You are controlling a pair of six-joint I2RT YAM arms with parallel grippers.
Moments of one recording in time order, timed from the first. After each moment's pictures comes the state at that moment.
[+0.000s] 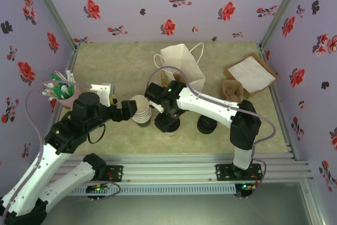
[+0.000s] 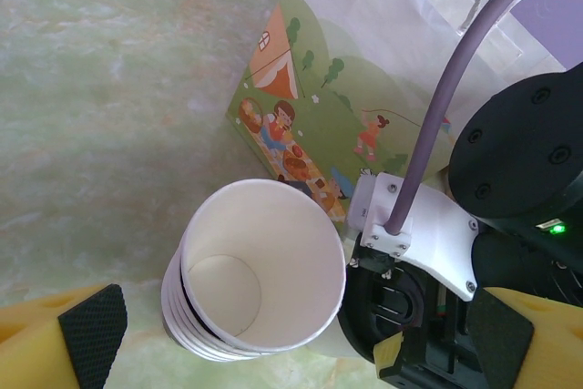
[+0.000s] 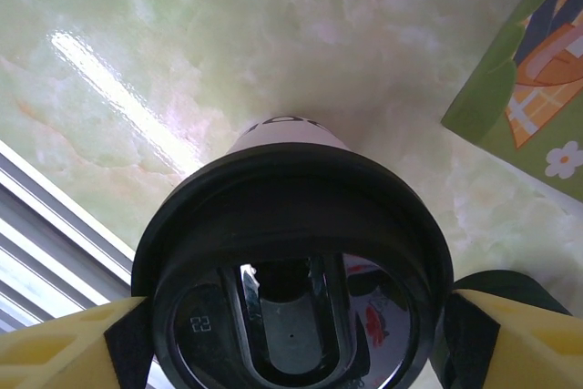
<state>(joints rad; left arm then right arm) -0.64 0.68 0.95 -0.76 -0.01 -0.50 1.04 1.83 1.61 -1.26 0.02 0.13</state>
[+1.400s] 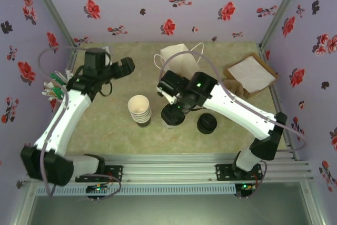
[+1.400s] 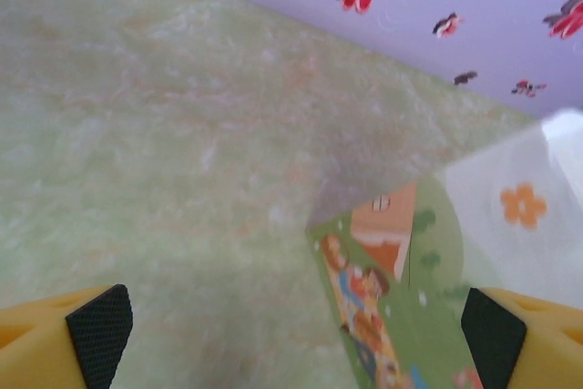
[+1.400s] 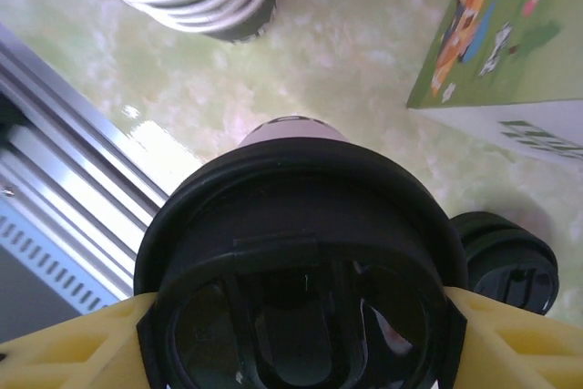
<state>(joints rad) -0.28 1.30 1.28 -0.56 0.10 -0.54 1.06 1.59 1.80 -1.45 0.00 0.28</state>
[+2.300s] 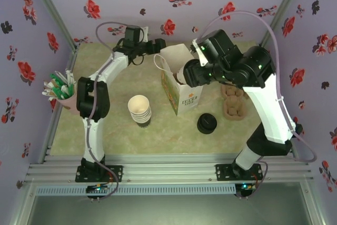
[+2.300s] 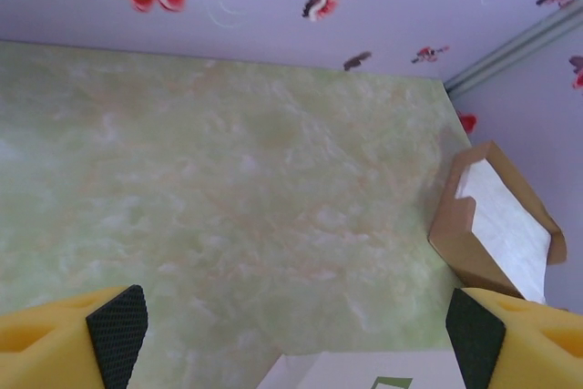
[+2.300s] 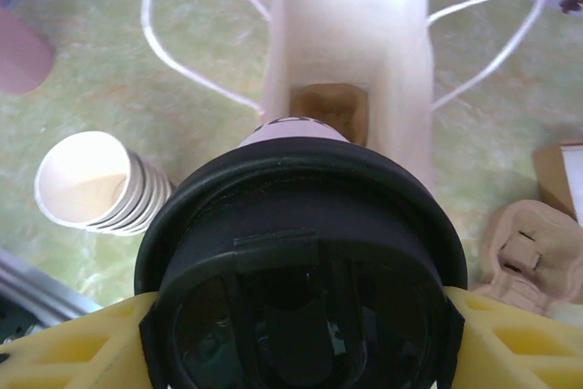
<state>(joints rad) -0.36 2.16 1.91 -0.28 0.42 -0.45 0.82 1.65 2.45 -1.69 0.17 0.29</state>
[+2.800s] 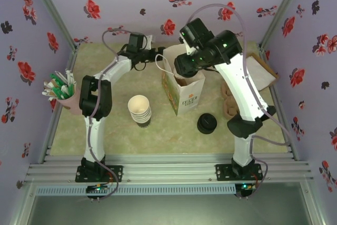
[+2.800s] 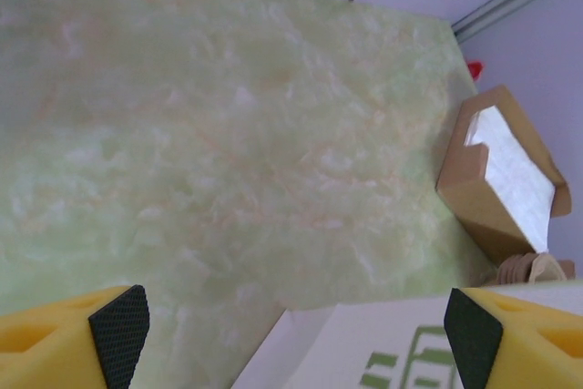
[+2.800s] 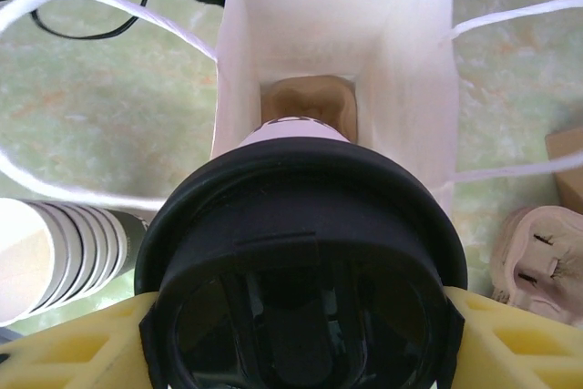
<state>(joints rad) -0.37 2.18 1.80 -0.25 0.49 -0.44 0.71 1.93 2.60 -1.70 0.12 0.28</state>
